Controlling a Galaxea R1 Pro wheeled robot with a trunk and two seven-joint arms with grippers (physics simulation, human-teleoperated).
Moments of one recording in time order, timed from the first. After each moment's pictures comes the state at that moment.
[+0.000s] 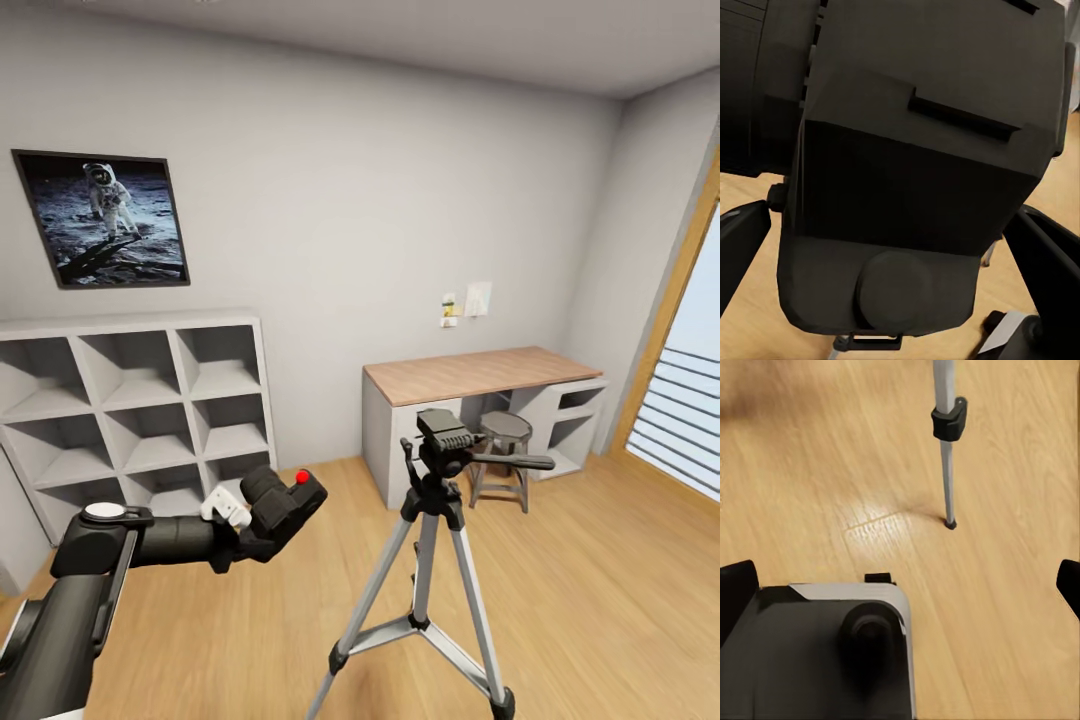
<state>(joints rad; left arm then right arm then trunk) -0.41 0.09 0.19 -1.63 -0.61 0.85 -1.46 -0.03 -0.01 0.02 -0.11 -0.03 -0.37 -0.10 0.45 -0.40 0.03</state>
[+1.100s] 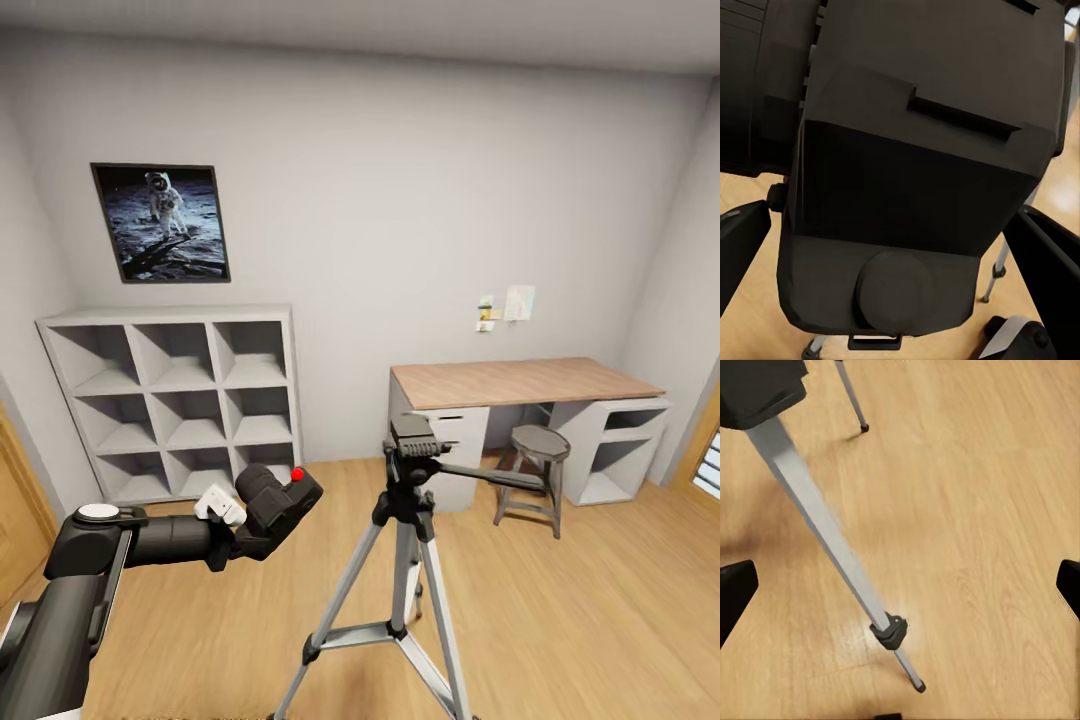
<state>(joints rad) -0.41 0.09 0.21 -1.63 -0.61 0.85 -1.46 -0.03 -0.01 0.02 -0.36 -0.03 -0.43 -0.10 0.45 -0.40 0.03</state>
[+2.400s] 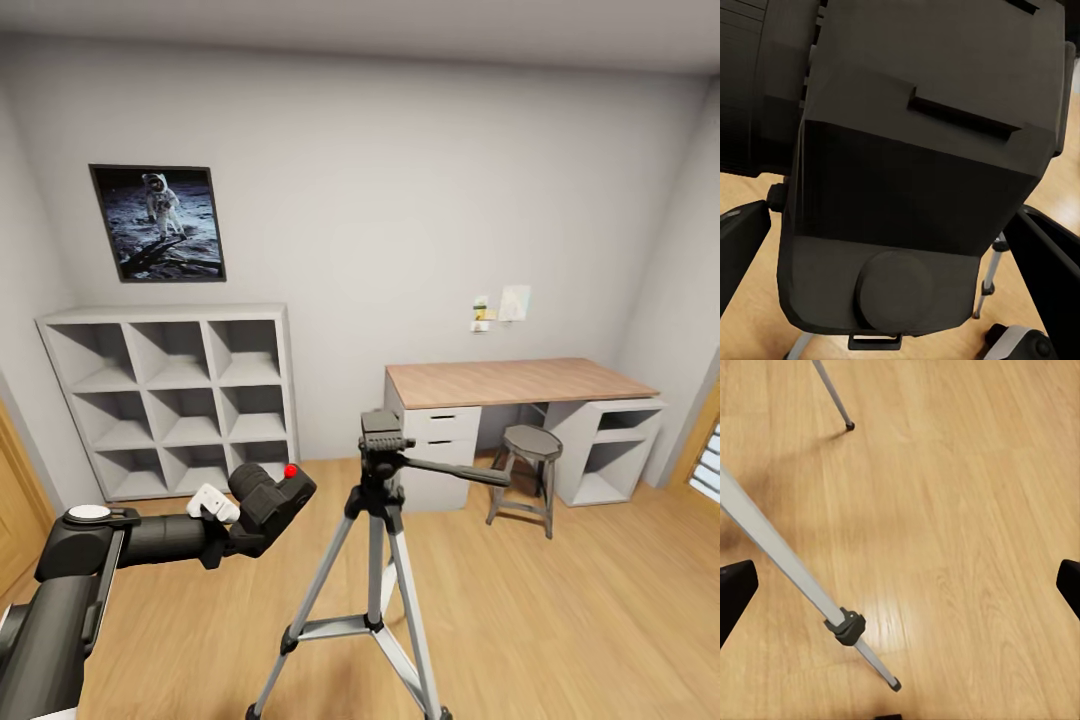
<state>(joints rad) -0.41 0.09 0.25 -1.63 -0.61 0.85 -1.46 -0.03 -0.01 0.02 -0.36 -0.03 -0.44 -0.10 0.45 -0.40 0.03</state>
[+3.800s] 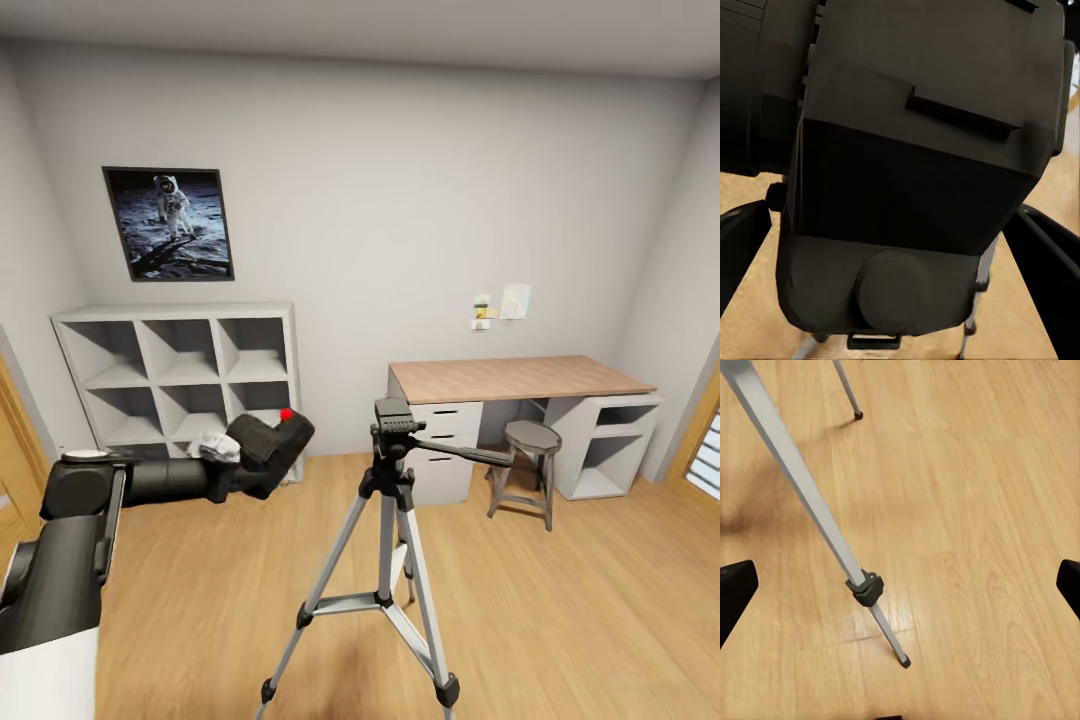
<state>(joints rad) -0.59 0.08 0.24 -1.63 -0.61 1.04 -1.47 -0.03 -0.01 0.02 -0.36 -0.03 -0.44 -0.10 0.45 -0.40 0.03</state>
